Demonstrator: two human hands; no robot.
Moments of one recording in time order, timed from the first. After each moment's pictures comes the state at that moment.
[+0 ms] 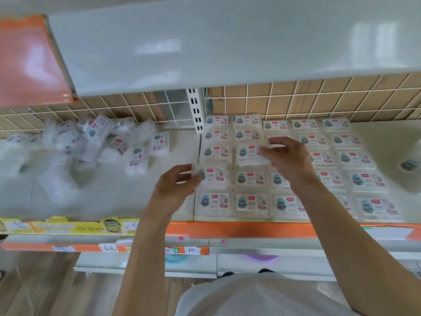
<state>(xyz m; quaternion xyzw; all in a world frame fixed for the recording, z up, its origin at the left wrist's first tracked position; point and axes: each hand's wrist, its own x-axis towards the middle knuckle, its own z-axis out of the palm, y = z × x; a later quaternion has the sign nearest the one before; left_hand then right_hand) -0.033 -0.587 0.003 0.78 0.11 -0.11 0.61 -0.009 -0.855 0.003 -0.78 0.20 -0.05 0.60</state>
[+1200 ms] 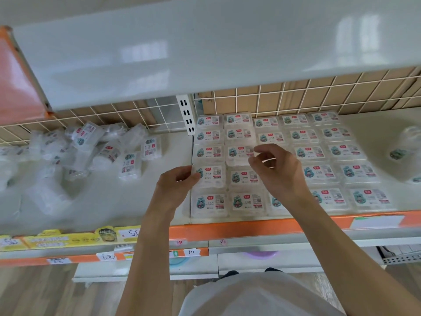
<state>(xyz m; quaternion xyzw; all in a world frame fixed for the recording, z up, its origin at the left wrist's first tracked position) -0.017 -0.597 -0.006 0.80 0.09 -0.12 0.58 -0.049 -0.835 0.006 -0.84 0.13 -0.10 0.51</state>
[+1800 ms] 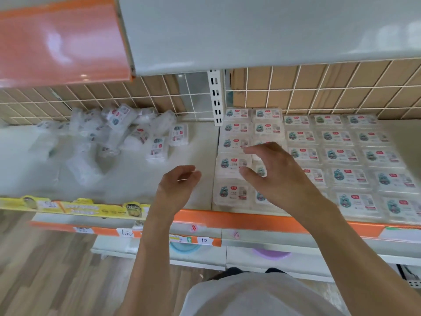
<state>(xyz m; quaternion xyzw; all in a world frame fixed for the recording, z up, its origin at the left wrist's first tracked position) -0.052 -0.551 -0.005 0.84 0.15 -0.04 0.52 -0.062 -0.785 0.041 -0.94 -0.06 0.00 0.33</state>
